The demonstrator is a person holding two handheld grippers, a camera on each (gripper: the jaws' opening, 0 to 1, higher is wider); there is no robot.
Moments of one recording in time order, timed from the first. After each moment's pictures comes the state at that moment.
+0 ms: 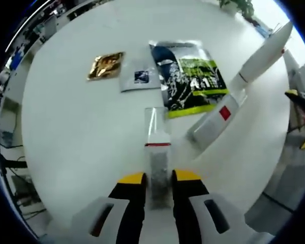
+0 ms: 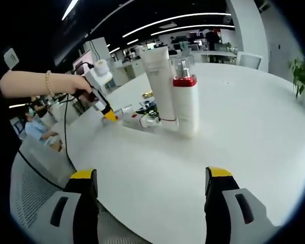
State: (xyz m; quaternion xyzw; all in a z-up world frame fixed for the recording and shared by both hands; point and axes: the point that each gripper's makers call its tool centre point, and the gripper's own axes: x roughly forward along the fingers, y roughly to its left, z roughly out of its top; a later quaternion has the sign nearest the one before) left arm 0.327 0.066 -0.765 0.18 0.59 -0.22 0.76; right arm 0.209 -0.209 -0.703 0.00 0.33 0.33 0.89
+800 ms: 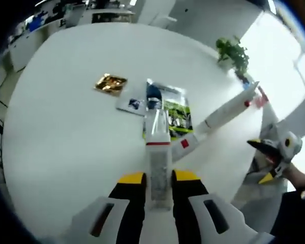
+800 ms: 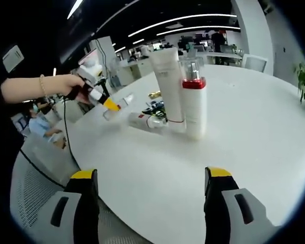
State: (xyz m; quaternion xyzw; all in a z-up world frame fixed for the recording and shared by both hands) left arm 0.307 0.029 -0.704 -0.07 0.49 -0.26 0.83; right arm 0.205 -0.197 -0.700 0.00 0.32 0.36 0.88
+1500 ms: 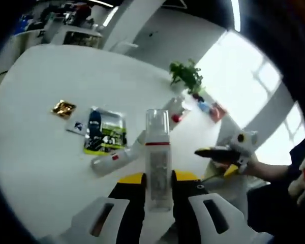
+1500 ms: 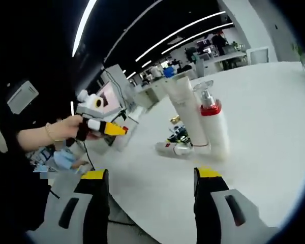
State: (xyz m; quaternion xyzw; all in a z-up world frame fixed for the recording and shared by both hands) left arm 0.255 -0.038 -0.622 -0.16 0.38 -0.41 0.82; right arm 0.210 -0.160 -0.623 0.19 0.22 0.43 0.86
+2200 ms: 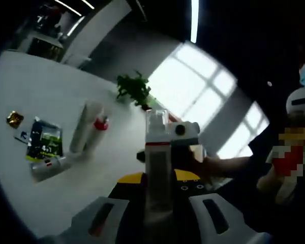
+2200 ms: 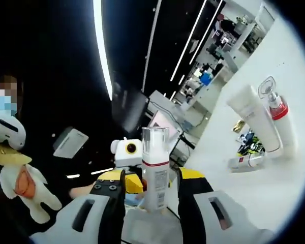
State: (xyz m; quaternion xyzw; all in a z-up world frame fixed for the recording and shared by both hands) left arm 0.177 -0.100 -0.560 -0.22 0.29 -0.55 0.75; right arm 0.186 -0.099 -0.540 0.37 0.18 0.54 0.73
